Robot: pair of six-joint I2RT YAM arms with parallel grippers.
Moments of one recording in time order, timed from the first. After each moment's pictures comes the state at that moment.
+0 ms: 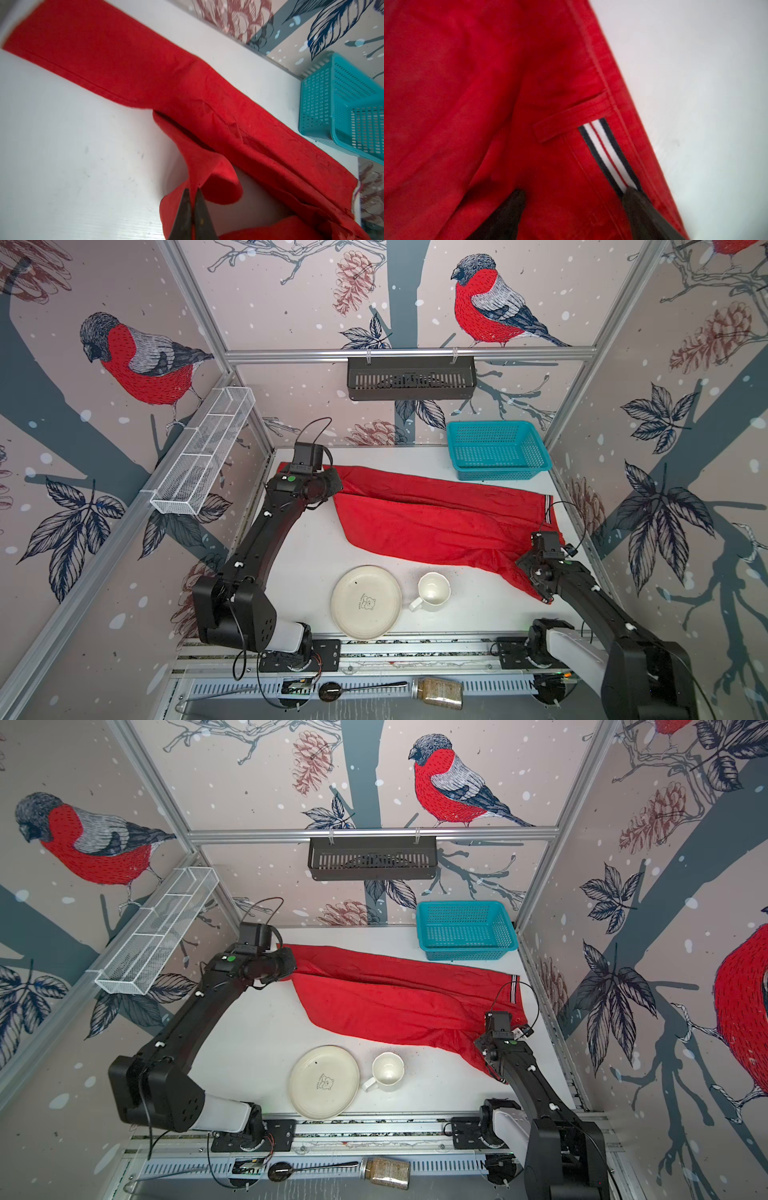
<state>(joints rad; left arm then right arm) -0.16 1.43 1.40 -0.78 0.00 -0.49 -0.03 1.03 0.38 -0.53 0.26 0.92</state>
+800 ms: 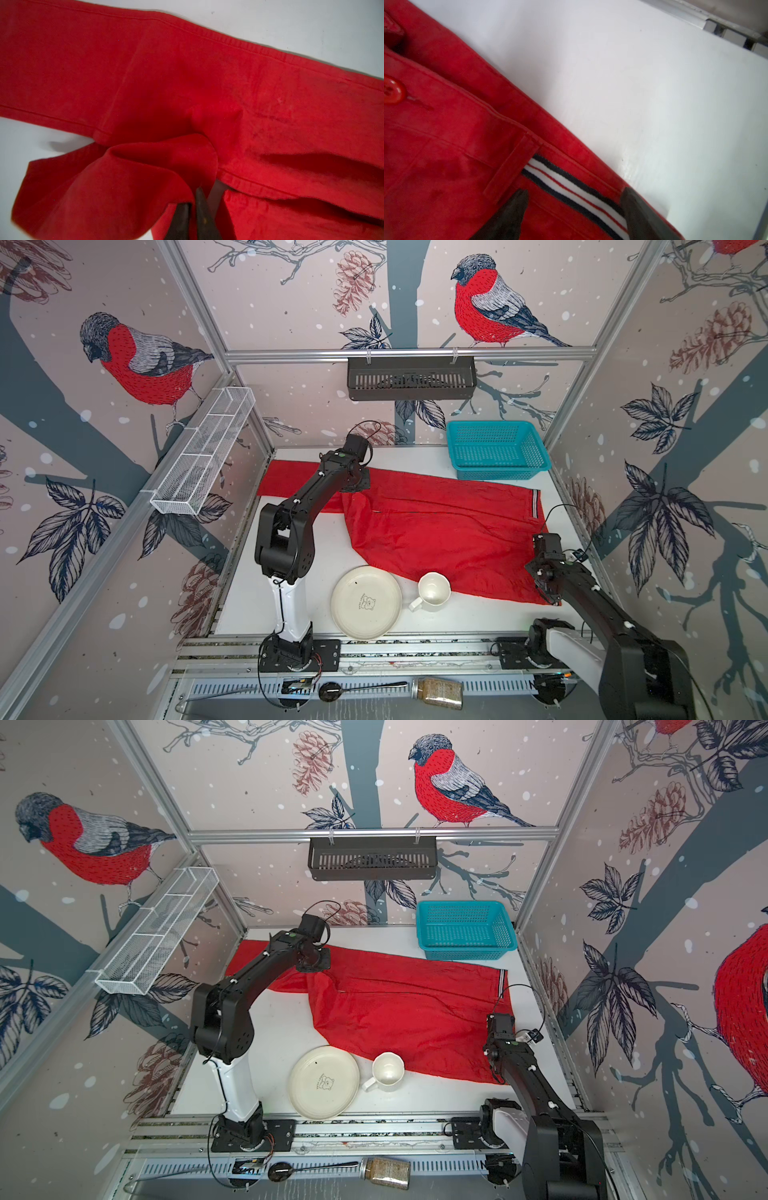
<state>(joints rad) -0.34 2.00 1.73 -0.83 -0.13 -0.33 -0.05 1.02 0.38 -0.57 0.38 0.96</state>
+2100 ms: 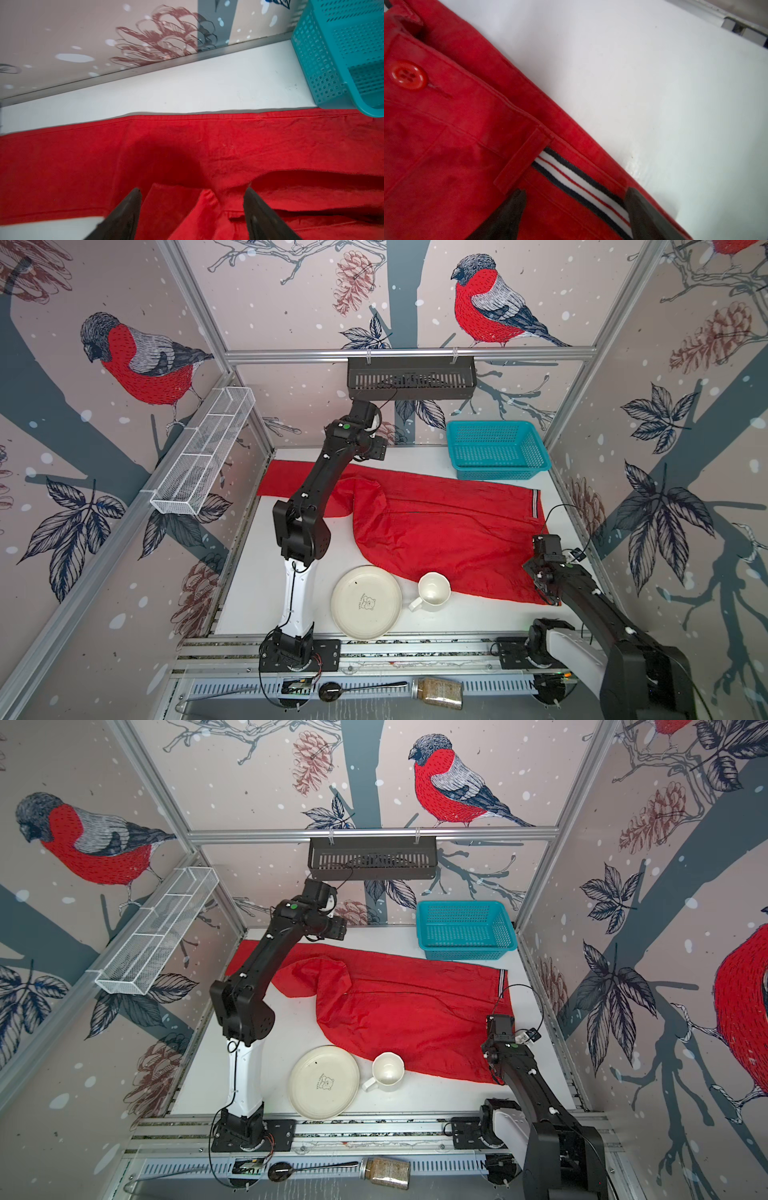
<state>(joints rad) -0.35 2.08 2.22 -1.01 -0.08 -0.07 -0.04 0.99 0.37 -0.55 0.36 0.92</state>
